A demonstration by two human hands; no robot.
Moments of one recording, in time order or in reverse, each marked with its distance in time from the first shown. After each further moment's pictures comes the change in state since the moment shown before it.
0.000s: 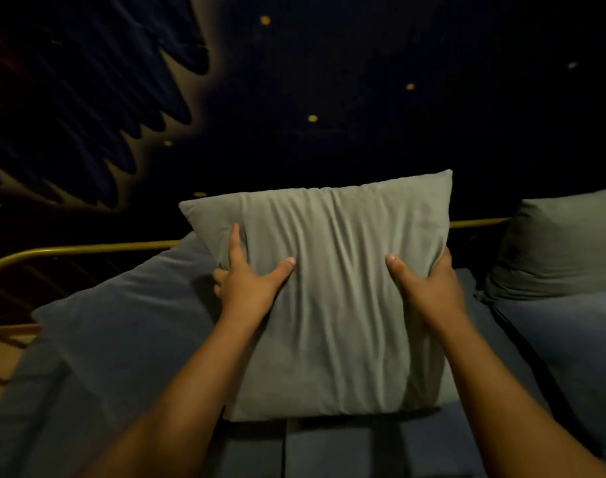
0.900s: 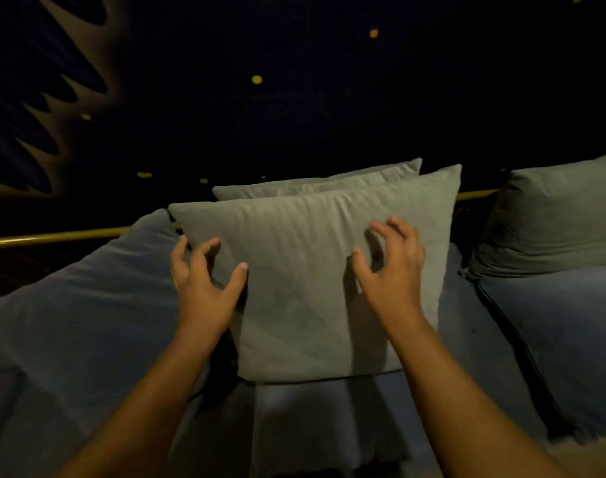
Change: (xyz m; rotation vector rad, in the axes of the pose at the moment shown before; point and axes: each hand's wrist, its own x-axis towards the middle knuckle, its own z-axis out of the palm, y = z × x) left_hand 0.015 -0.034 0.055 0.145 0.098 0.320; right_hand 0.045 0.029 0.016 -0.035 0.137 -0.424
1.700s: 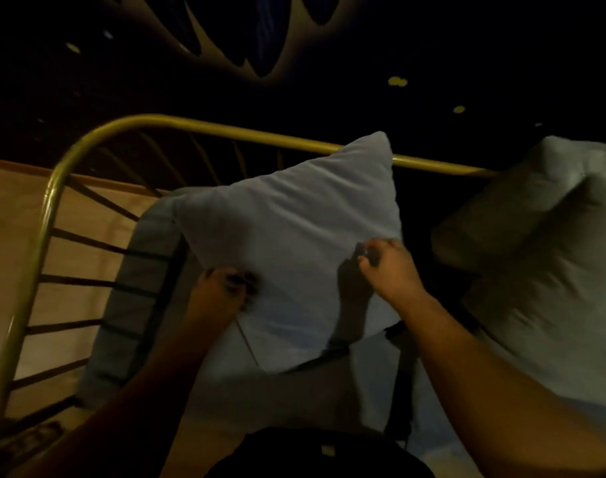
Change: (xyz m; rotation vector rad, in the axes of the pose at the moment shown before) left_hand 0.032 -0.424 -0.221 0.237 -0.455 -0.653; right_hand -0.114 -0.145 0.379 -0.328 -0.861 0.213
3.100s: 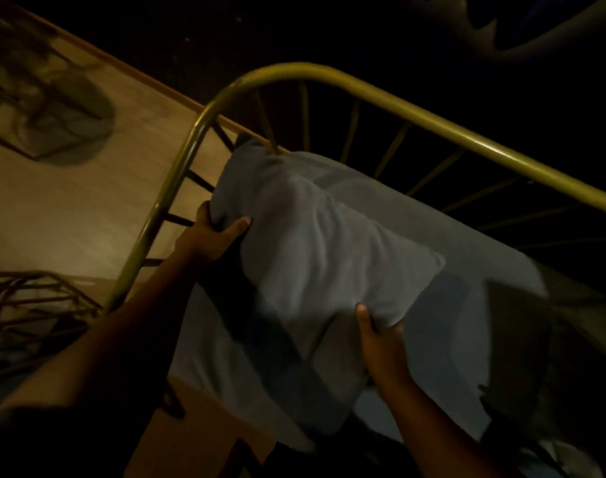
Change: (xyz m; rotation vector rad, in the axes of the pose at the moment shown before) left_hand 0.047 -0.122 -0.157 -0.301 0.215 -0.449; right_hand -0.052 -0.119 0.186 0.456 -0.191 0.438
